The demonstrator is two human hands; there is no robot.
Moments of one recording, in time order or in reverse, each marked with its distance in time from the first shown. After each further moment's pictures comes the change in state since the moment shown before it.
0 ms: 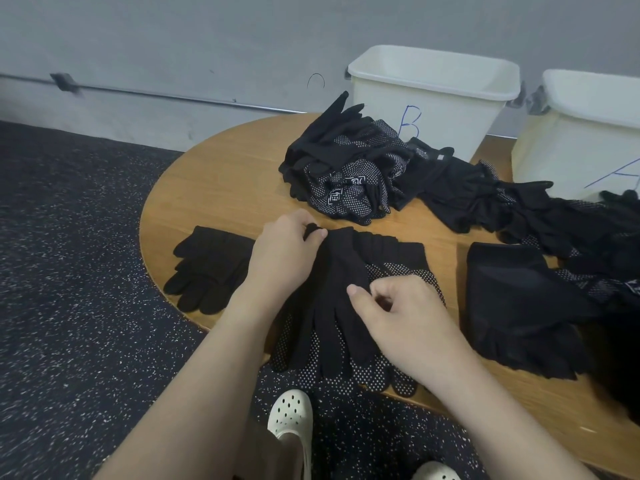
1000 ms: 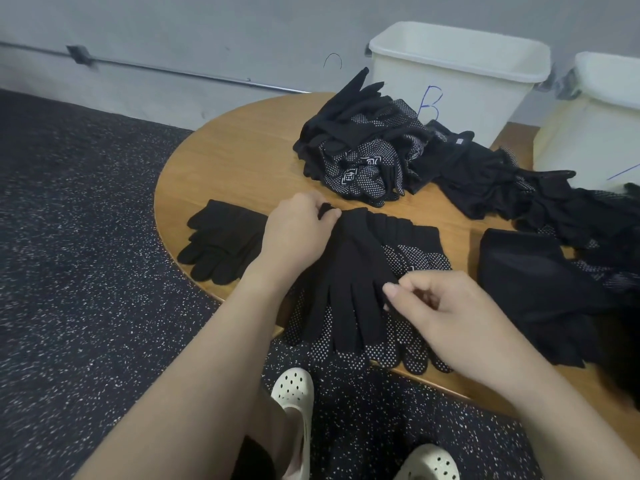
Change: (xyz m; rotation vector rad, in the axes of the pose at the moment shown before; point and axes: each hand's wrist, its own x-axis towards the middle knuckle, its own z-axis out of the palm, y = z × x) left_hand -0.005 0.006 -0.001 0.070 -0.001 -0.041; right_hand -0.017 0.017 -0.032 -0.010 -0.148 -0.065
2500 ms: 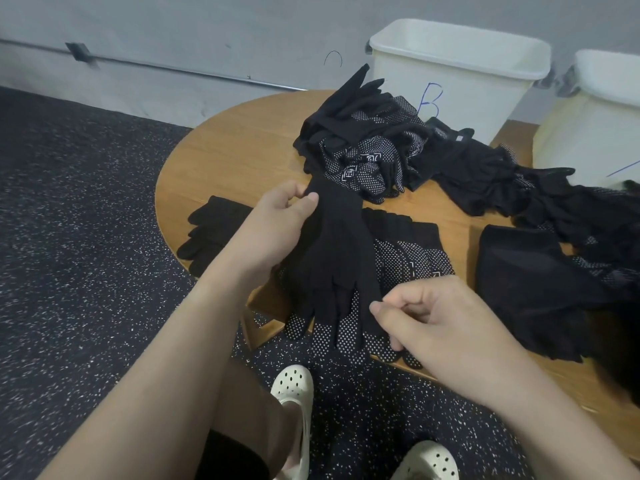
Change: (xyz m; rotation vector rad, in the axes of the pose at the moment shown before) left_hand -0.026 -0.004 -0.037 -0.610 -0.174 -0.193; right_hand -0.019 -0.034 0.002 0.092 -0.088 0.096
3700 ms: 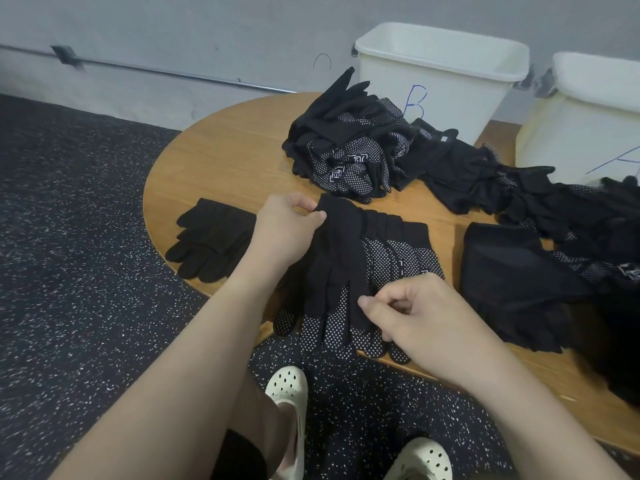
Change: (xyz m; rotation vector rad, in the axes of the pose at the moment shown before) left_hand 0.017 -0.003 0.029 0.230 0.162 -0.026; right_hand 0.011 0.019 0.003 -0.074 0.022 0.045
